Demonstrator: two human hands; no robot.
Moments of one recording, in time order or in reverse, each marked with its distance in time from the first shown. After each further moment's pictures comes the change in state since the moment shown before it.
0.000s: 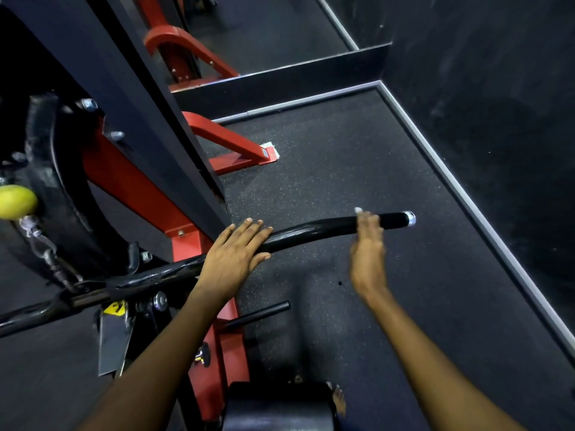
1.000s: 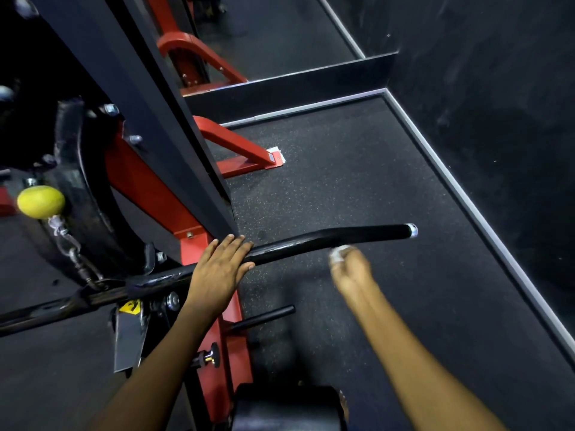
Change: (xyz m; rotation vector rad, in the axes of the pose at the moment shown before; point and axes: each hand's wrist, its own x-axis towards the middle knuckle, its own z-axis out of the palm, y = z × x) left_hand -0.039 -0.022 -0.005 -0.068 -0.055 -0.189; right_hand 0.011 -0.031 0.040 1.218 0.121 1.017
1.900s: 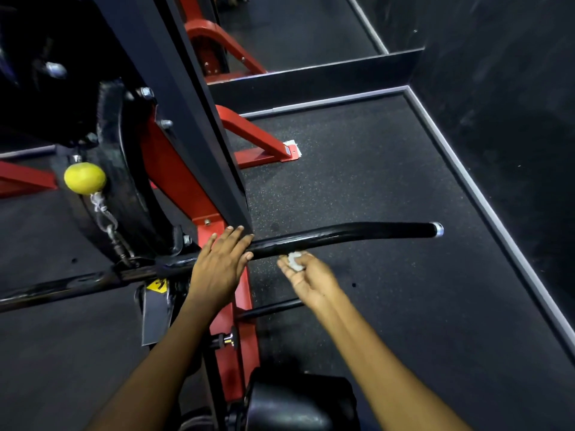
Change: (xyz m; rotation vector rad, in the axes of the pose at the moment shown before) left_hand -0.027 -0.028 -0.007 -0.041 -0.002 -0.099; right_hand -0.054 0.063 0.037 -0.007 -0.139 0.264
